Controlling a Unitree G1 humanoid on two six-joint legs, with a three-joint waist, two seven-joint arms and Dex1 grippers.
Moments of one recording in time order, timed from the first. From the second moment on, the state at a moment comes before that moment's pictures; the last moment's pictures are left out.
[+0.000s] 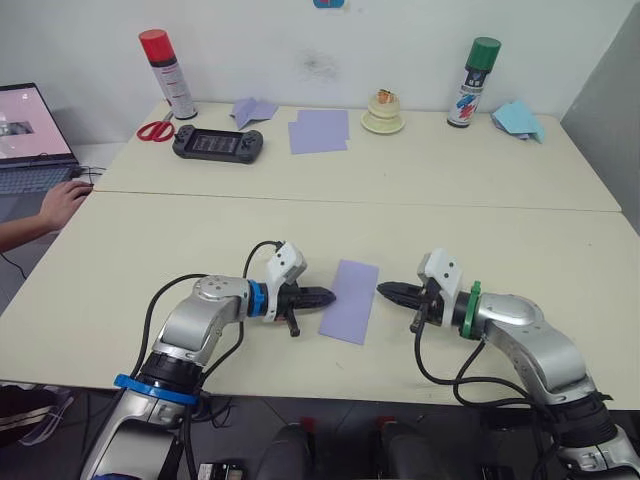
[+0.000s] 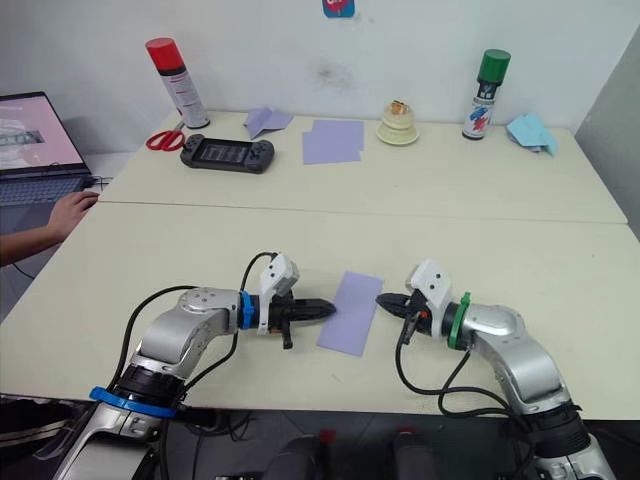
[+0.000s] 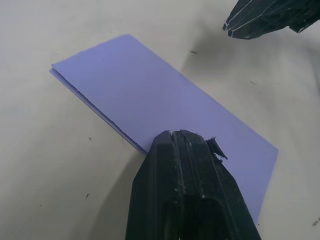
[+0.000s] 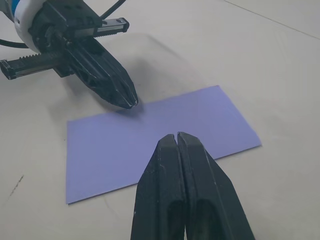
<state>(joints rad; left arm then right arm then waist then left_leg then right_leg) -0.46 0.50 -0.18 0.07 -0.32 0.59 -1.06 -0.25 -0.50 0.14 -0.28 0.31 0.54 0.78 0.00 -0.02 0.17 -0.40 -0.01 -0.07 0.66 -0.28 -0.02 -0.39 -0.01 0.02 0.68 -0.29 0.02</state>
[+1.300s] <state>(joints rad) -0.47 0.53 -0.19 0.07 -0.30 0.52 -1.10 -0.21 -0.51 0.14 -0.26 0.30 0.51 0.78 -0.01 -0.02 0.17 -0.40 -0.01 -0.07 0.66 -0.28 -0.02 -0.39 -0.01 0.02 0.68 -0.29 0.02</state>
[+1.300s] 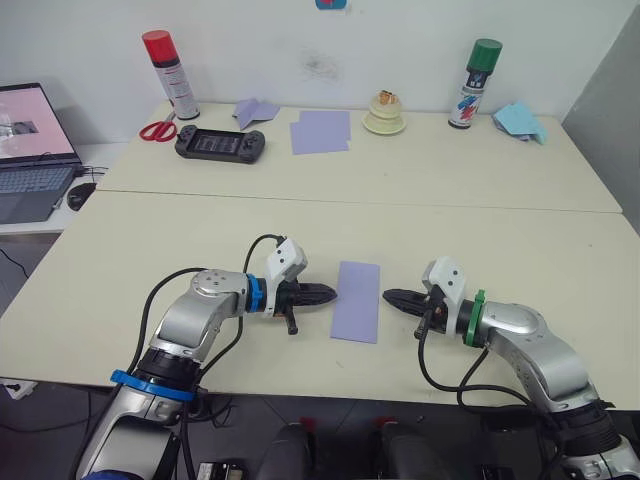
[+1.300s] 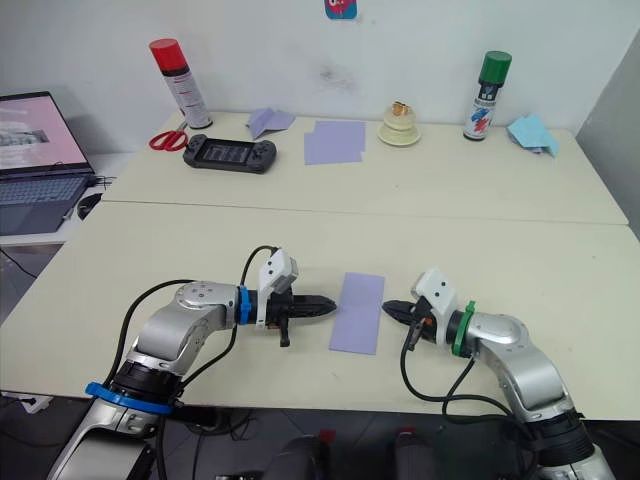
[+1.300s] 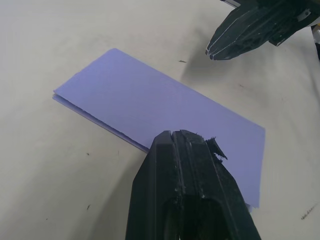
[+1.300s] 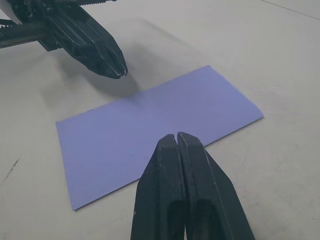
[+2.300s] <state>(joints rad) -0.49 0.55 -0.25 0.15 -0.20 0.40 -1.12 -0.21 -0.52 0.14 -0.26 0.31 0.52 0.77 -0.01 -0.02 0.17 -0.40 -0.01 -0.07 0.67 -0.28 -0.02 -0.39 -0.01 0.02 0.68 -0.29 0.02</state>
